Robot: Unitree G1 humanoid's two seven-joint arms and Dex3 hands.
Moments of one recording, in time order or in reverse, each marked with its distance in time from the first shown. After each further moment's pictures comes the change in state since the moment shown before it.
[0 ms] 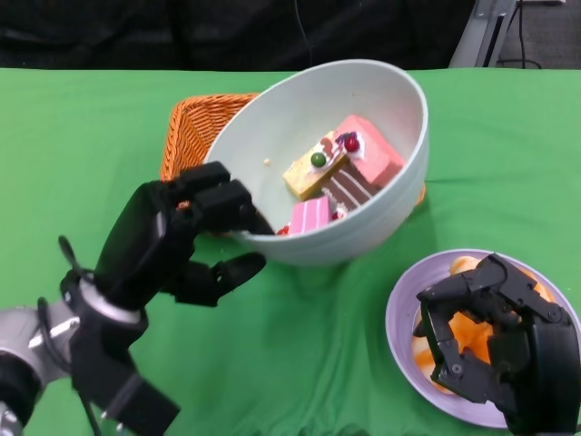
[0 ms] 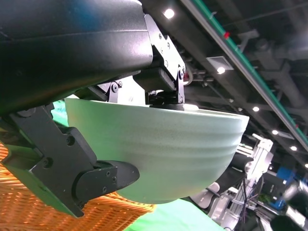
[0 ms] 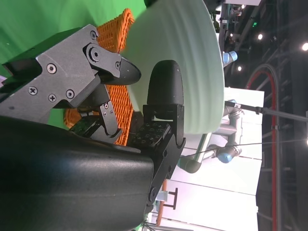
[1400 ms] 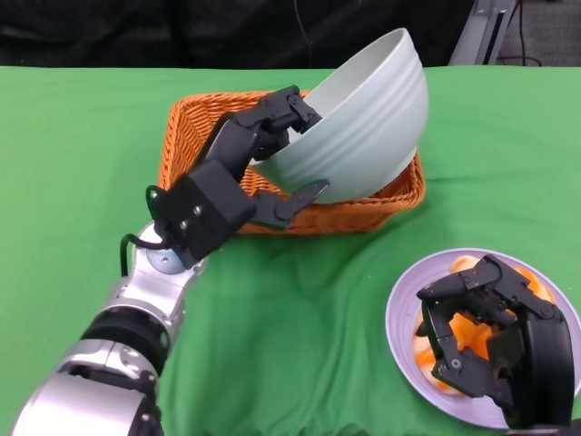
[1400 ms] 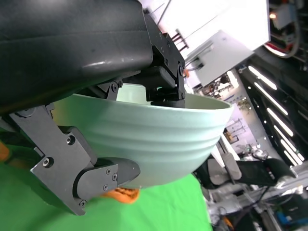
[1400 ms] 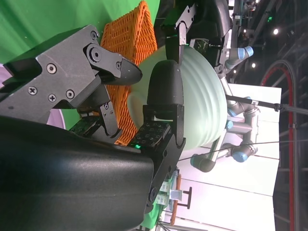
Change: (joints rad) left arm -0.178 -0.391 0.434 0.235 -0.639 0.438 -1.007; right arm -0.052 -0.009 -0.032 0.102 -0.002 0.002 -0.003
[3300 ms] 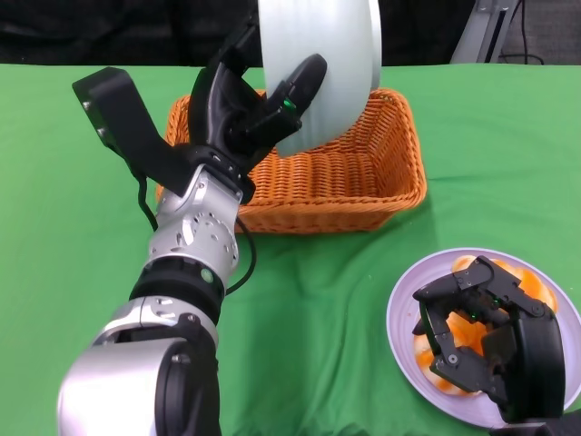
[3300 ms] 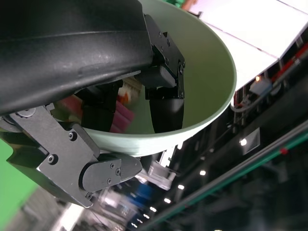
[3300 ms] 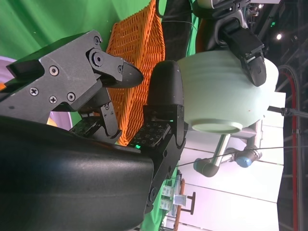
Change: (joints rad) left arm -0.157 -0.162 0.452 -0.081 -0.622 0.595 -0.386; right arm -0.079 -0.007 -0.030 0.186 0.008 -0.108 0.024
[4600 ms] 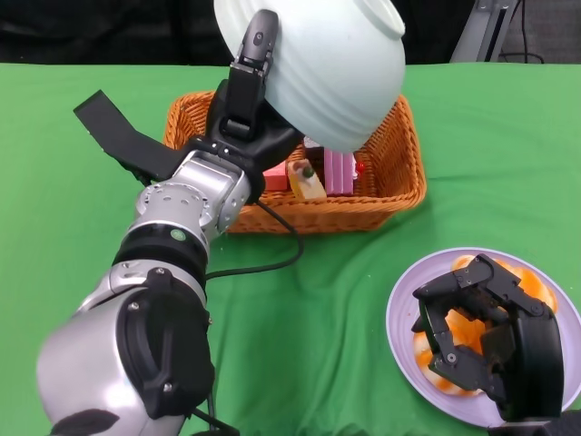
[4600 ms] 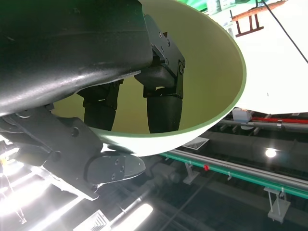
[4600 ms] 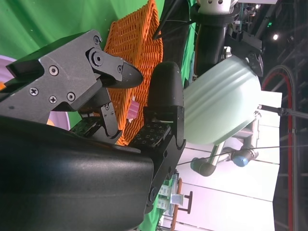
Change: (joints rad) left arm -0.117 0.038 0.354 0.122 -0.308 0.555 0.079; right arm -0.016 0.007 -0.003 0.031 -0.004 -0.034 -0.008
